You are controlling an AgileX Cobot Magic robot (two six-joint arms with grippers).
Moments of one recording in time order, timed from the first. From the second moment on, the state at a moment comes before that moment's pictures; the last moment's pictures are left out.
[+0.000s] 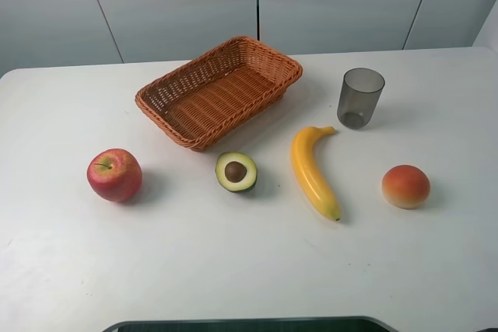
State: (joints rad) left arm 0.04 0.00 -0.51 0.02 1.08 -0.02; right arm -0.01 0.49 -0.63 0.30 1.14 -0.13
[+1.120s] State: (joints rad) left arm 0.04 0.00 -0.51 0.02 1.08 -0.02; right arm 0.93 1.76 -1.14 0.11 0.81 0.04
